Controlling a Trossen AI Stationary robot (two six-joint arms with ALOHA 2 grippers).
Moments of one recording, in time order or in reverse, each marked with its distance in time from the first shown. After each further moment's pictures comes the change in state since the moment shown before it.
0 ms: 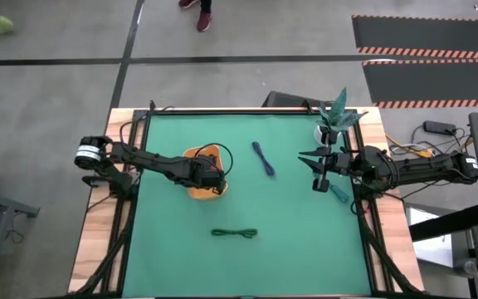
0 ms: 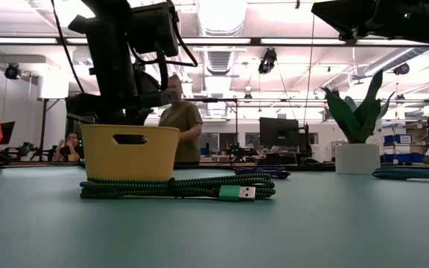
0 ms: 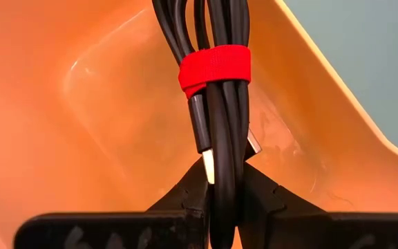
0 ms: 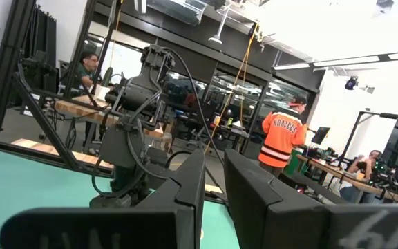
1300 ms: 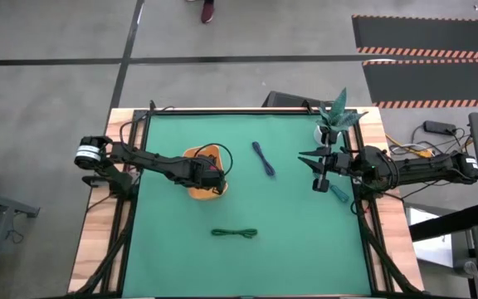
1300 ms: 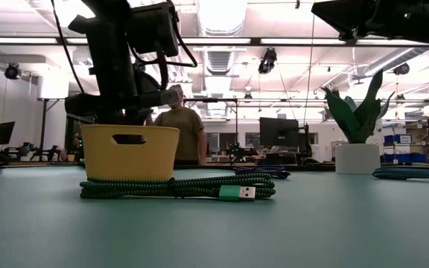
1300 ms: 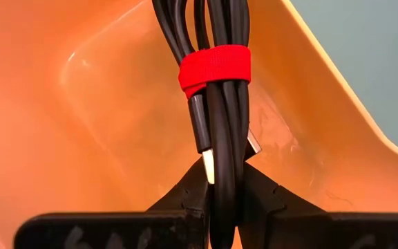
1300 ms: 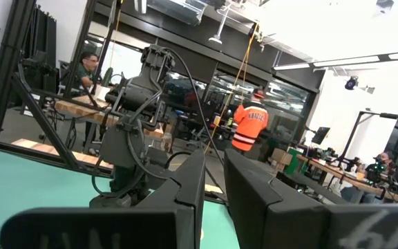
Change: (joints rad) left arm 0.000 0.000 0.000 0.000 0.015 -0.020; right arm 0.000 0.000 0.000 0.000 0.000 0.000
